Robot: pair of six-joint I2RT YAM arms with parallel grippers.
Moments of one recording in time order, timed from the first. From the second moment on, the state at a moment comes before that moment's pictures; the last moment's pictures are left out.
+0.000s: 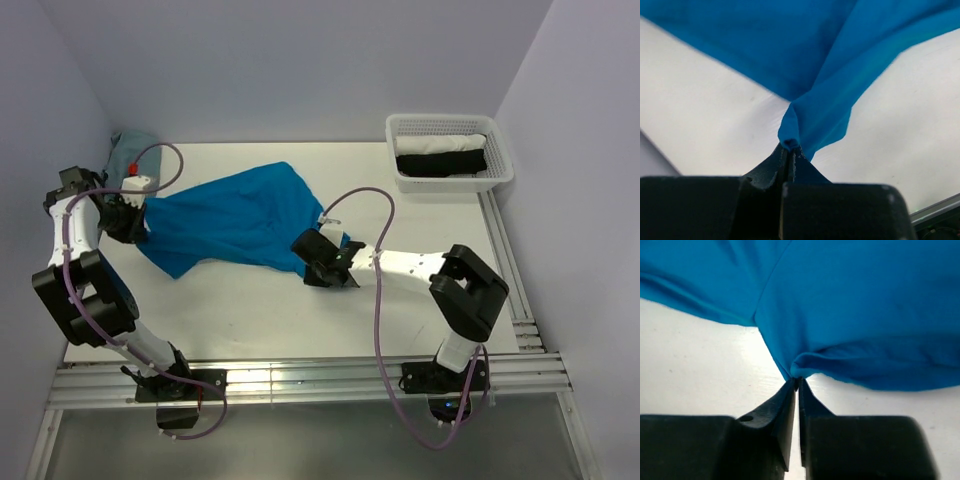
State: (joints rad) left arm 0.44 1.63 1.37 -0.98 0.46 0.86; right arm 0.94 1.69 1.05 -0.40 0.31 0.99
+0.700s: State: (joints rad) left arm 0.52 1.66 1.38 -1.01 0.44 0.88; right arm 0.44 1.74 1.09 -0.27 0.15 0.88
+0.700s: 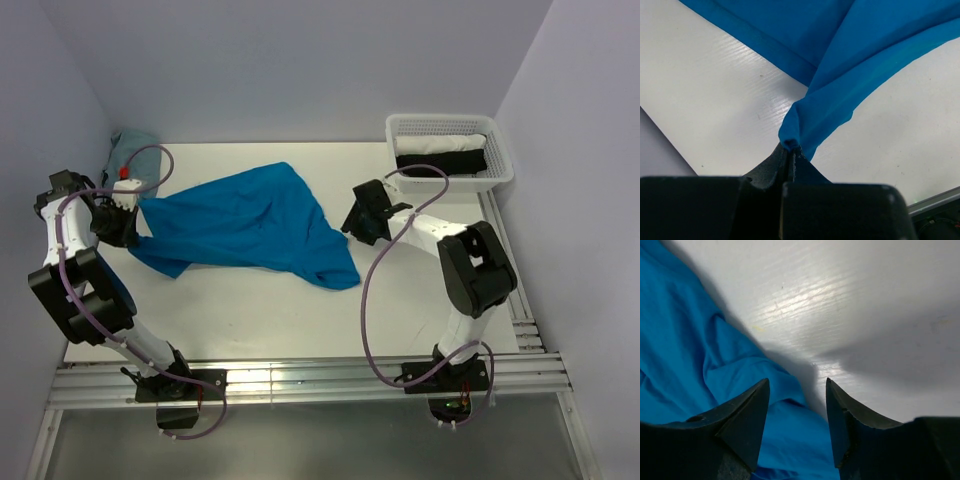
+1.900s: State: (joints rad) left arm 0.49 1.71 1.97 -0.52 0.71 0.27; right arm 0.25 1.31 1.59 -0.32 0.07 0.72
